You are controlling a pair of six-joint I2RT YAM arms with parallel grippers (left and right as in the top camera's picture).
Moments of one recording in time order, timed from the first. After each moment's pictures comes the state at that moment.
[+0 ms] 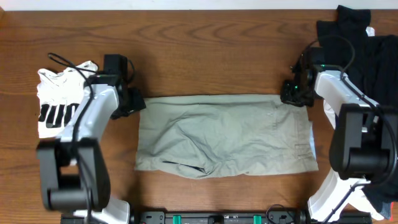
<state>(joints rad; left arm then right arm) 0.01 1.72 1.16 -0.80 -0.03 -0.35 -0.04 1.97 1.27 -0.71 -0.14 0.22</state>
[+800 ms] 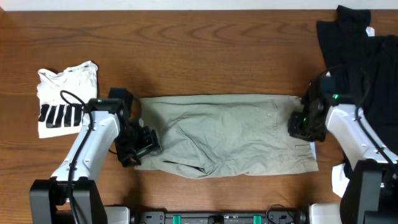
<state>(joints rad) -0.03 1.50 0.91 -1.20 0.34 -0.39 -0.04 1.58 0.90 -0.83 -0.10 0.26</state>
